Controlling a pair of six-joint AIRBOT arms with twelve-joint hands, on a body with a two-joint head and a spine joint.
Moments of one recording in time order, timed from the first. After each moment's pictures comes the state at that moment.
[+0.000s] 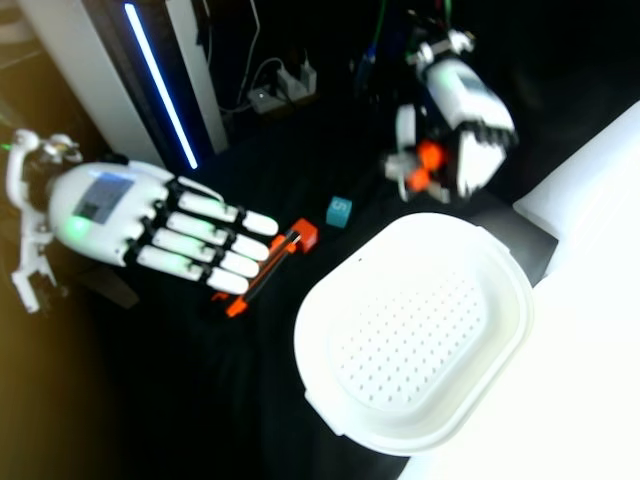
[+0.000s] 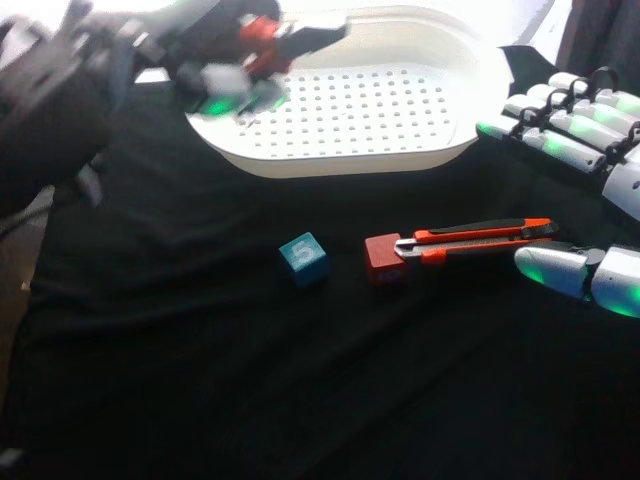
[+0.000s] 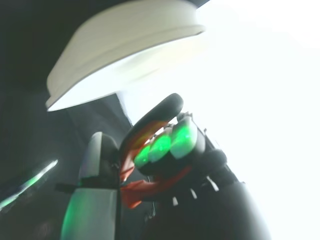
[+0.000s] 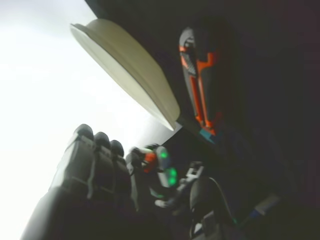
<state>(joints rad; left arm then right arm) 0.47 -1.24 1.38 -0.34 -0.51 1.28 -0.98 -0.84 0.87 0.21 0.90 -1.13</state>
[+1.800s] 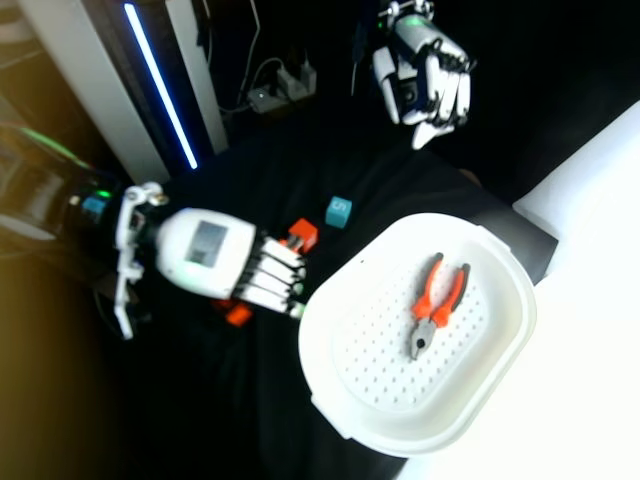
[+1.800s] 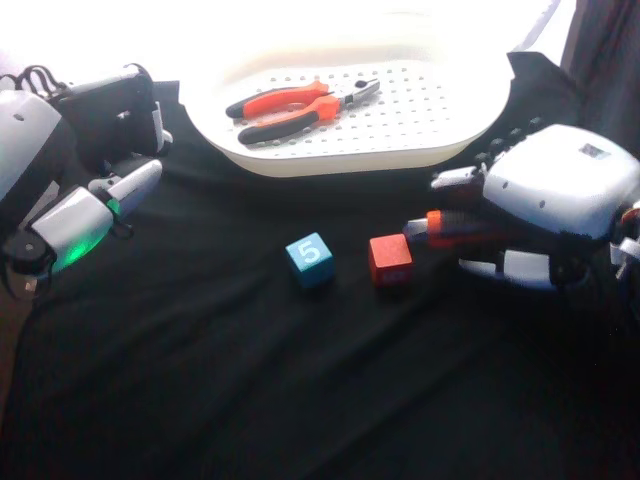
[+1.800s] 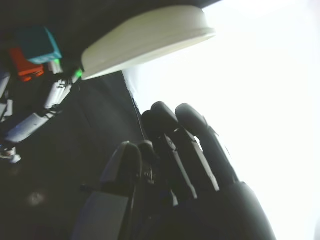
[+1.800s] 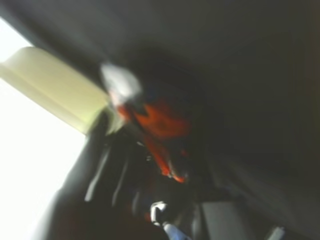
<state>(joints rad) 1.06 -0.91 0.92 -0.34 -1.36 1.10 -0.81 -1.11 1.14 0.21 0.60 -1.14</state>
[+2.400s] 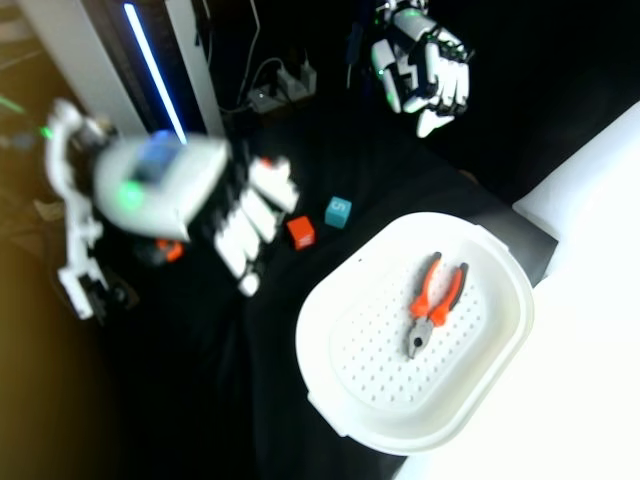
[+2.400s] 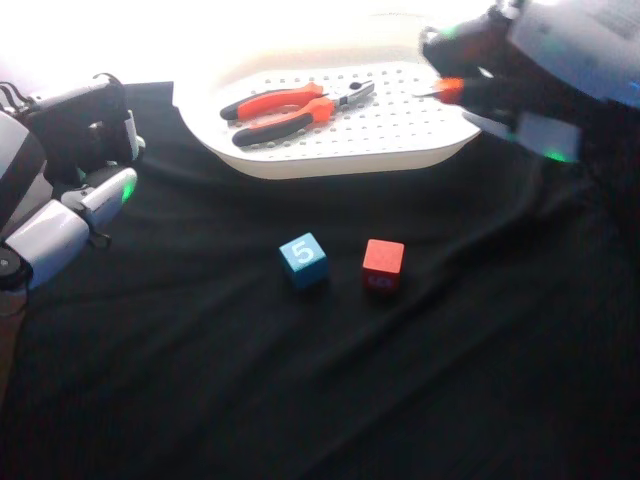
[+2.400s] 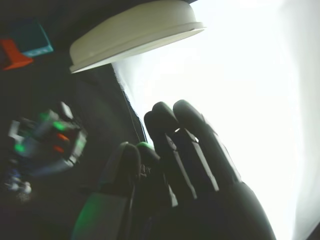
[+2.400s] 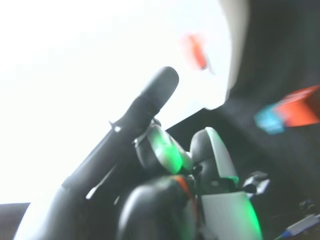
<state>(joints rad) 1.13 -0.91 0.90 -0.40 -1.44 1.10 -0.59 -1.00 1.06 0.04 0.75 -1.13</state>
